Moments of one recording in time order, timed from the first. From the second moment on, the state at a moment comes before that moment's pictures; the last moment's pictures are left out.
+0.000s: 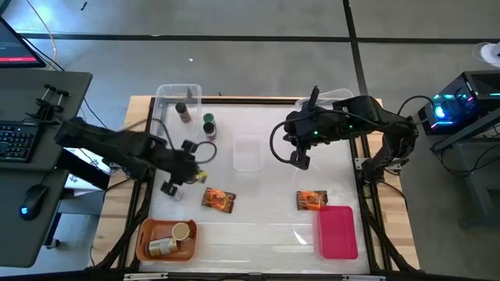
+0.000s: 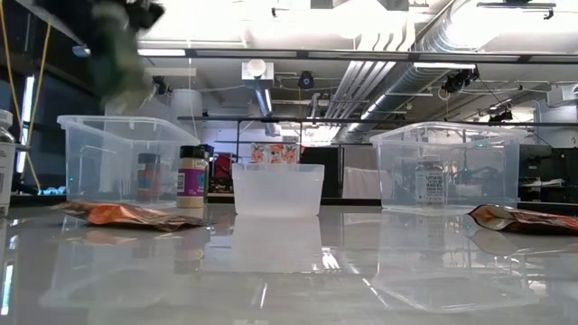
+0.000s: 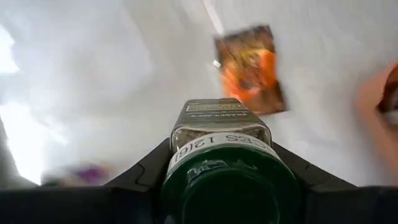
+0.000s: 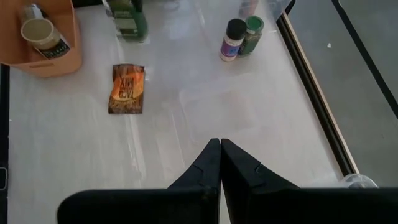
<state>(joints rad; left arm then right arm) -0.26 1.11 1.09 -1.09 -0.15 0.26 0.12 1.72 2.31 -1.52 0.29 0.24</state>
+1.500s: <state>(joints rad) 0.20 1.66 1.44 -0.80 -0.13 0.16 0.12 1.67 2.31 -1.48 0.41 0.36</state>
